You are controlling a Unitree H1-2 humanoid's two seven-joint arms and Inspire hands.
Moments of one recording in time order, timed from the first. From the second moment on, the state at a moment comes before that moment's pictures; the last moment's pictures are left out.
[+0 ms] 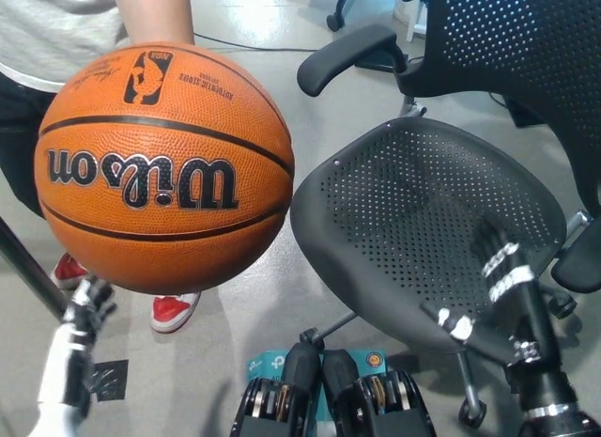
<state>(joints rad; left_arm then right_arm) 0.01 0.18 0.14 0.12 -0.08 -0.28 -0.03 -0.07 -0.06 0.05 -0.03 0.19 -0.28 0.08</state>
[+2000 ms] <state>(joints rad) -0.15 0.20 0.22 -0.34 -0.20 -0.01 0.00 -0.50 0.13 0.04 0.06 0.55 0.08 0.25</state>
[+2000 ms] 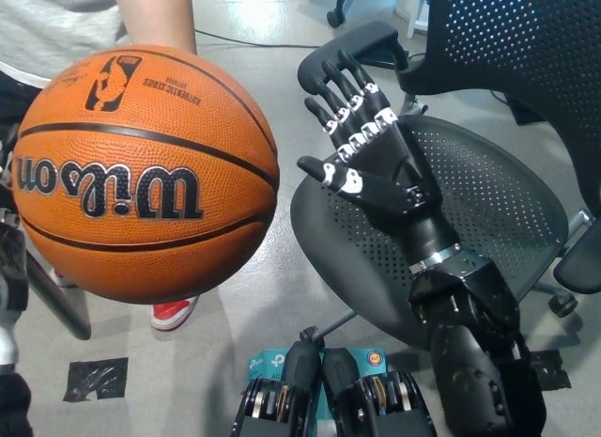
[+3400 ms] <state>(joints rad) -0.15 0.19 0.21 -0.34 -0.19 -0.01 0.00 -0.51 0.13 0.04 0.04 0.69 0.23 0.39</state>
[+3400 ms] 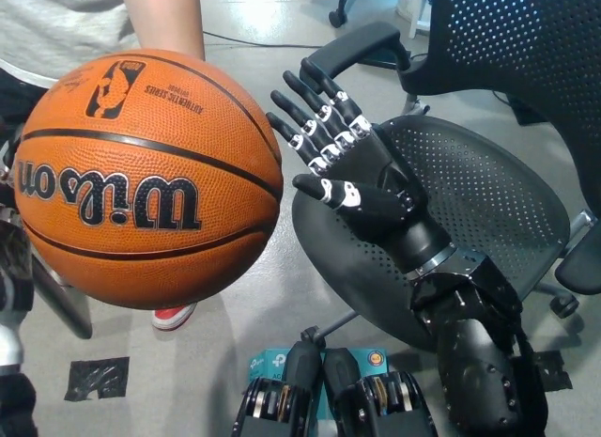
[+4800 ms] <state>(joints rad) -0.20 0.21 0.10 -0.27 0.05 0.04 0.13 -0.54 0.27 0.16 0.42 0.29 -0.20 0.21</state>
